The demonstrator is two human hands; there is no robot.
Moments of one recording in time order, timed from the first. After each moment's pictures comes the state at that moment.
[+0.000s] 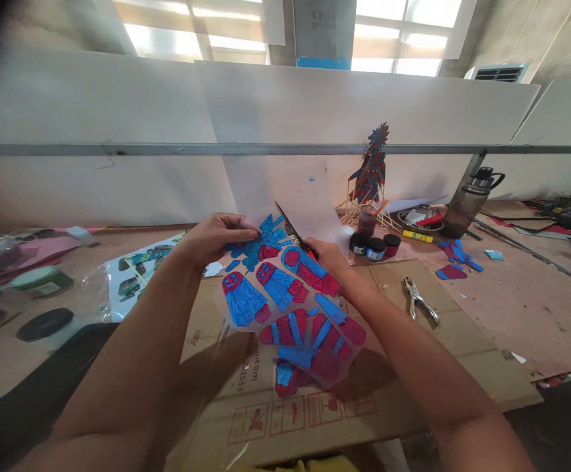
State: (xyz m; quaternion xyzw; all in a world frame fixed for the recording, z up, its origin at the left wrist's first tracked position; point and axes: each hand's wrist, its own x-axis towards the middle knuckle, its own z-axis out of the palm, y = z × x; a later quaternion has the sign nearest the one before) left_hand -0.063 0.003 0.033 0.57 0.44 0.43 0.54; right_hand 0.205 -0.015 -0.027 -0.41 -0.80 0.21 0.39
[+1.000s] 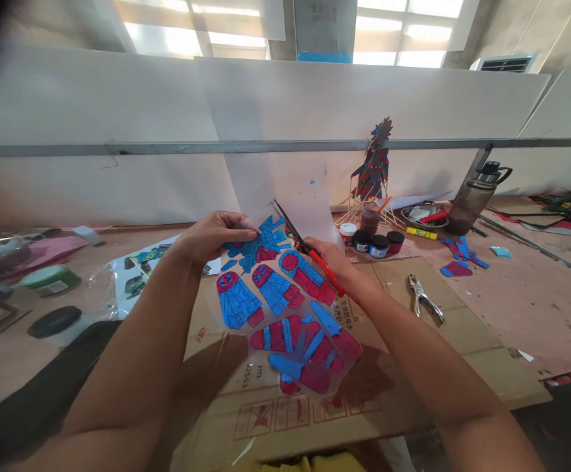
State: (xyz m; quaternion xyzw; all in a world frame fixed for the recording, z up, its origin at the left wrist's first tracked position) left_hand -0.067 -0.003 0.039 0.60 0.45 0.39 0.54; right_hand 0.198 -0.027 -0.021 -0.38 -0.78 0.32 0.39
